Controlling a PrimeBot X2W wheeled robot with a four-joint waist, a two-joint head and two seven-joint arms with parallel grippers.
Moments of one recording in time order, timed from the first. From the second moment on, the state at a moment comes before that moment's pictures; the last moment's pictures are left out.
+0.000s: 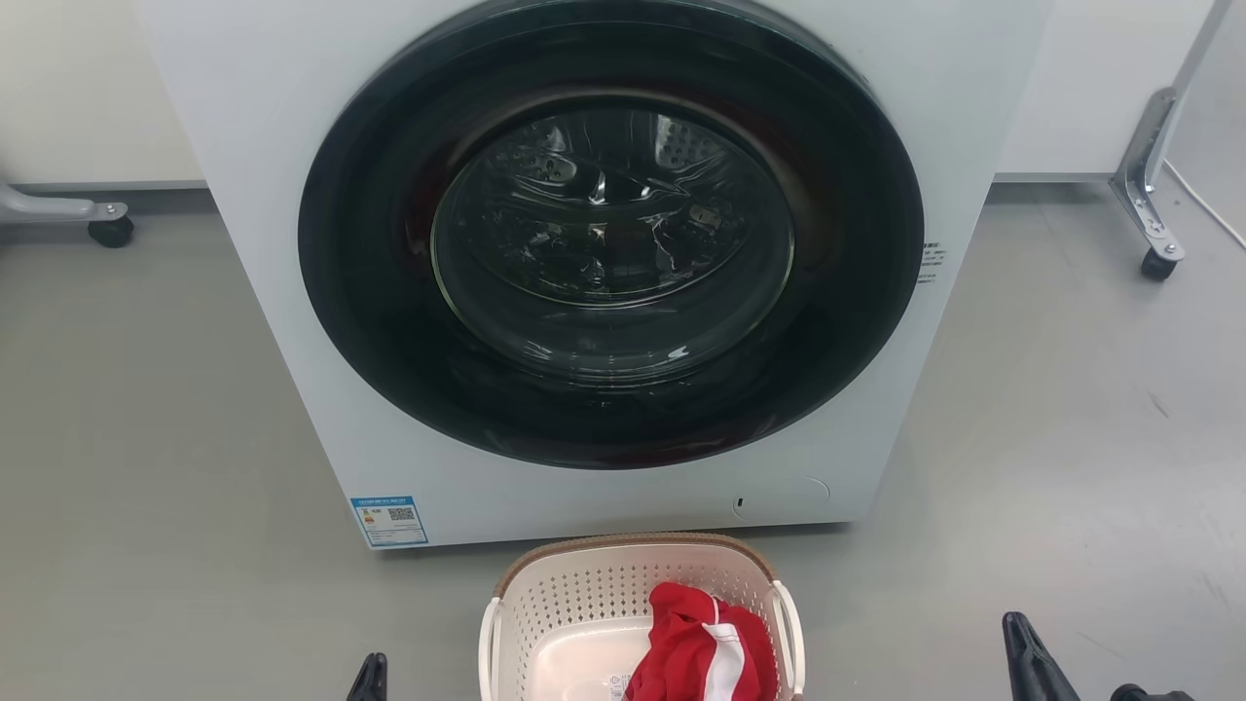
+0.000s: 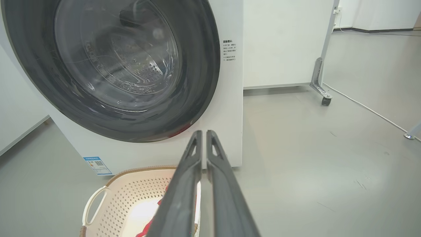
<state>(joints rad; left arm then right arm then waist) 0.11 0.17 -0.26 0.11 -0.37 0.12 -0.17 0.07 -0.22 0.24 0.14 0.37 -0.09 -0.22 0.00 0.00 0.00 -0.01</state>
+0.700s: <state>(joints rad) 0.09 0.14 -0.18 0.14 -0.63 0.07 -0.10 0.05 -0.18 0.16 0.17 0.62 -0.05 -0.14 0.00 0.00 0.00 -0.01</state>
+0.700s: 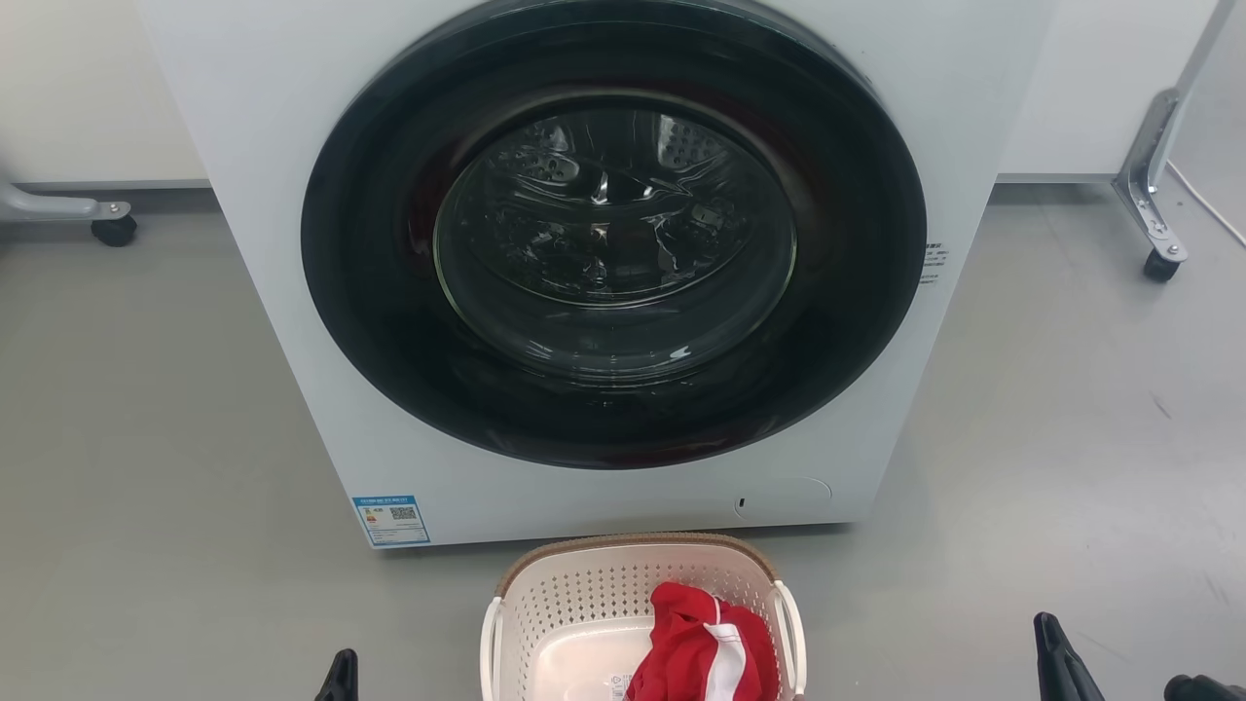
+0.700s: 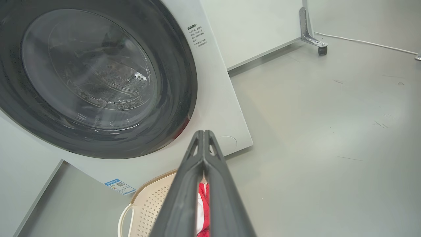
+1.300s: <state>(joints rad) 0.06 0.12 -0.11 0.18 -0.86 0.03 -0.05 0.02 -0.15 0.09 0.20 0.85 -0.01 -0.08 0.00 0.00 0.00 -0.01</state>
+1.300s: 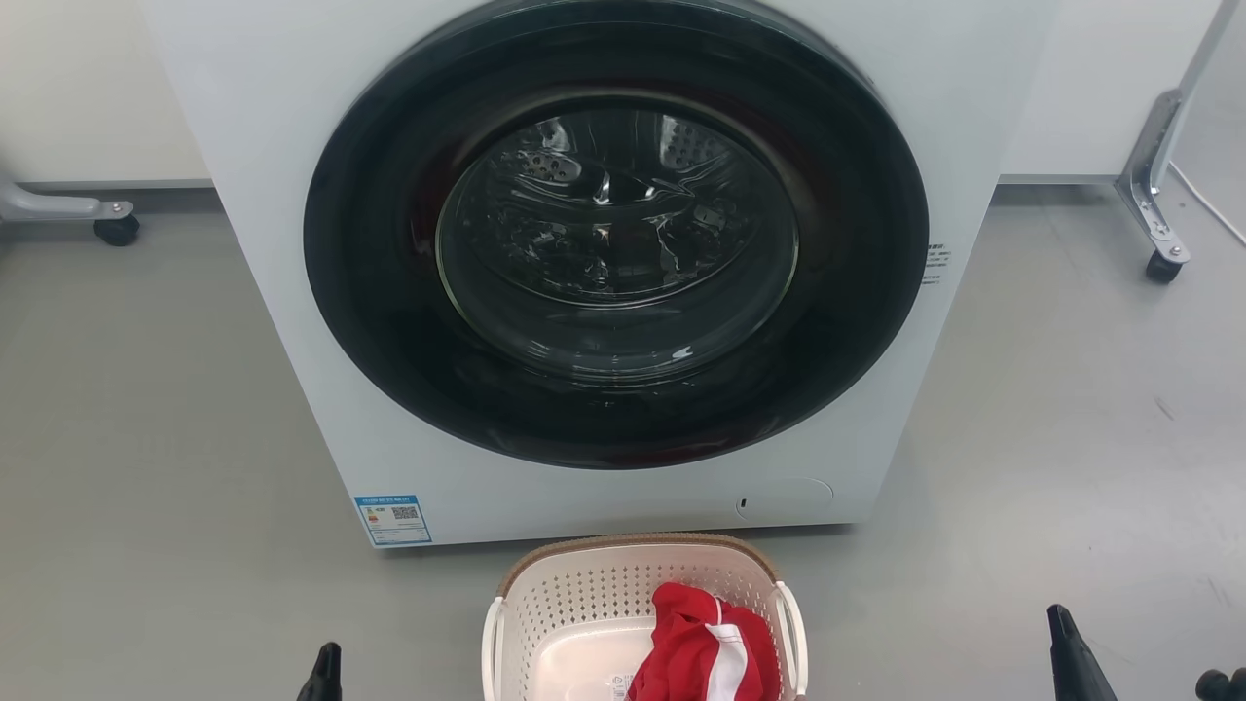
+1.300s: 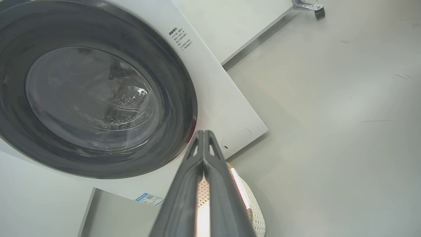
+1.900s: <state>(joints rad) 0.02 0.09 -0.05 0.21 -1.08 -0.02 0.00 -0.01 -0.12 0.02 0.23 1.09 0.03 -0.02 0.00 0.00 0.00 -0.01</state>
